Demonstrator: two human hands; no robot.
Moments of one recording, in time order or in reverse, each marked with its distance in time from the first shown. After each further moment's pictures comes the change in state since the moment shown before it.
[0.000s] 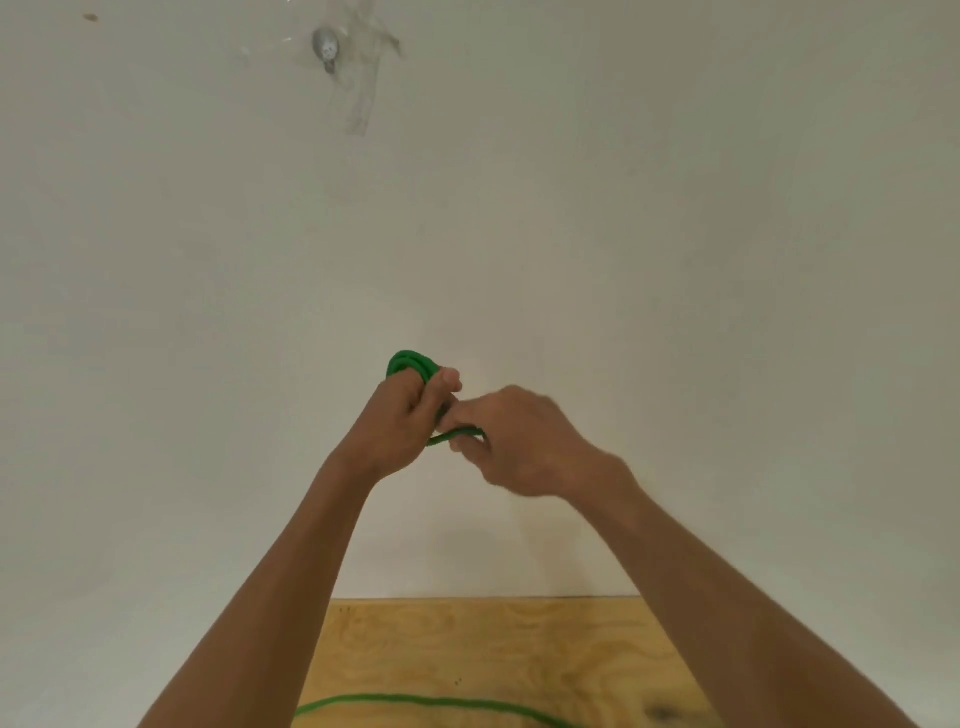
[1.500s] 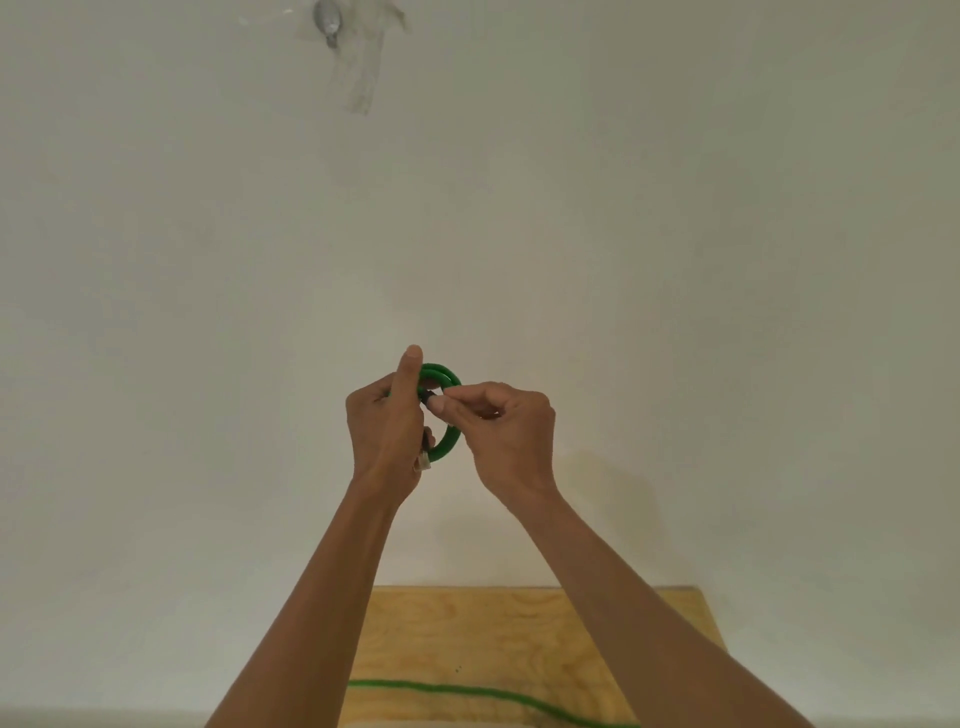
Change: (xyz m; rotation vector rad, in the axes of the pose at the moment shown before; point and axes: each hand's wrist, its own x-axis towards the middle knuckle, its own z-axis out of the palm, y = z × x) left_hand -0.012 0.008 0.027 -0.619 0.568 -0.367; right_hand 0.012 -0.008 0.061 0.980 0.618 0.391
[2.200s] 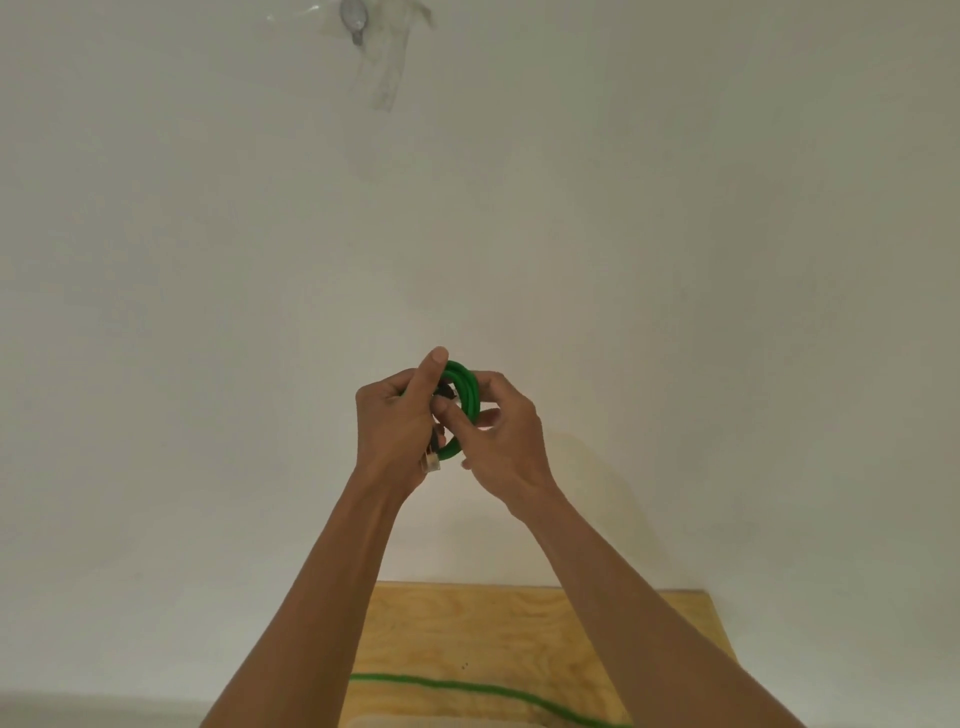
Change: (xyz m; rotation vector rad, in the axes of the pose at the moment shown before) left_hand 0.004 -0.003 -0.011 -0.015 -0.122 0.014; right_hand 0.001 0.011 0.015 -0.107 -0.122 0.097
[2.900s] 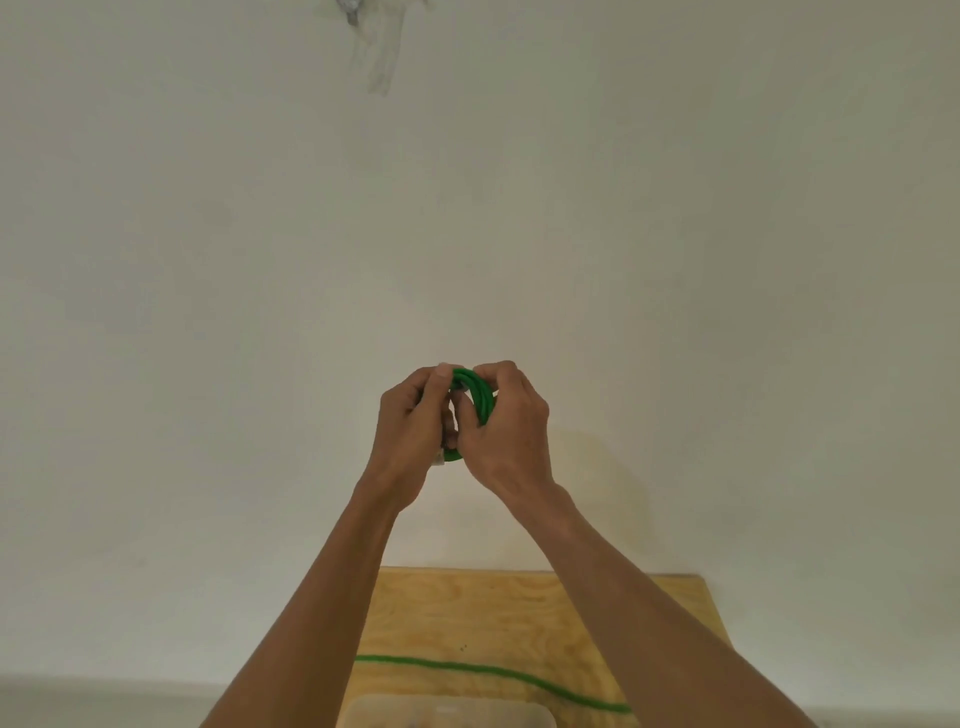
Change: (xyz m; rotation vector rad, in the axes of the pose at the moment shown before) left_hand -0.008 -0.020 -0.006 0.170 -0.166 0.054; right_hand -0.006 0.008 0.000 -0.343 0.182 -0.236
